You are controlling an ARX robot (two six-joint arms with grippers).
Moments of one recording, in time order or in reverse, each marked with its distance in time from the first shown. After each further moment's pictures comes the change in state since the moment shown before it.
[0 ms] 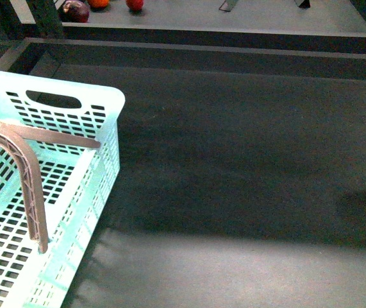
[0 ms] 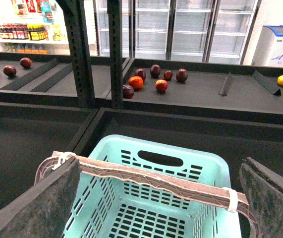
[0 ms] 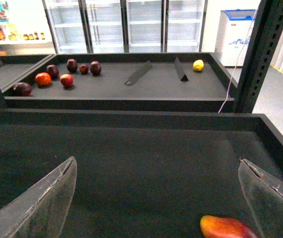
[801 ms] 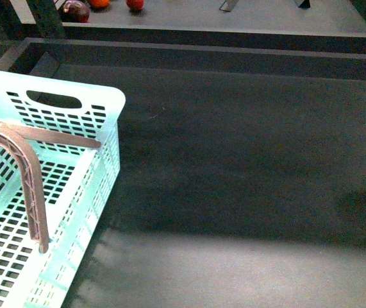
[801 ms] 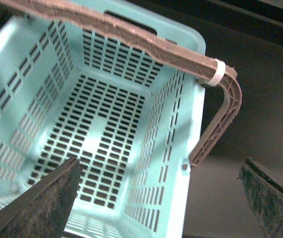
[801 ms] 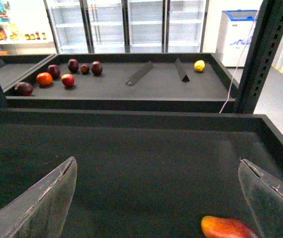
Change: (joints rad) left arm 0.144 0.283 0.175 -0.469 0.297 -0.120; right arm 0.000 0.000 0.000 0.000 -0.003 0.000
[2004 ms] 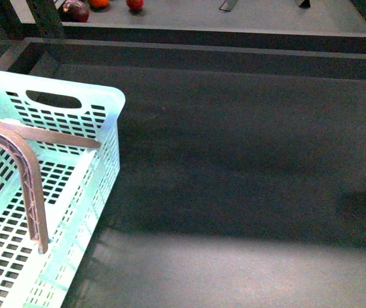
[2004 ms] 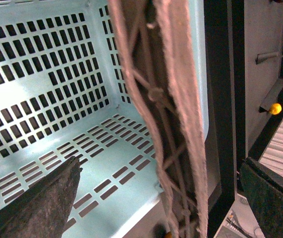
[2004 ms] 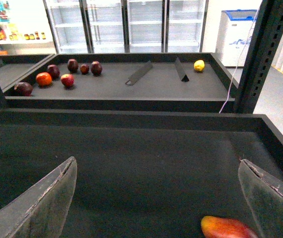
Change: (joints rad) left arm 0.016 1.149 0.336 0.638 -0.010 -0.962; right arm 0.000 0.000 0.000 0.000 0.000 0.000
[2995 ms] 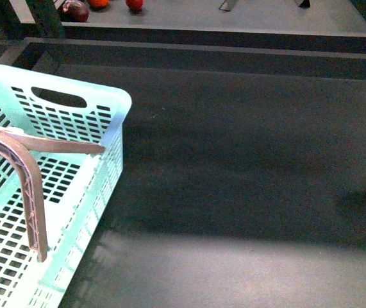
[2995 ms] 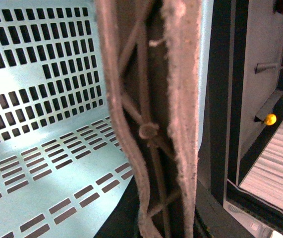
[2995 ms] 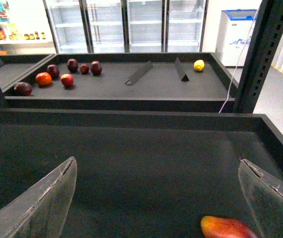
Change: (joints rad) left arm -0.074 0.014 0.053 -0.053 -0.045 -0.069; right arm 0.000 0.000 0.000 0.000 0.000 0.000
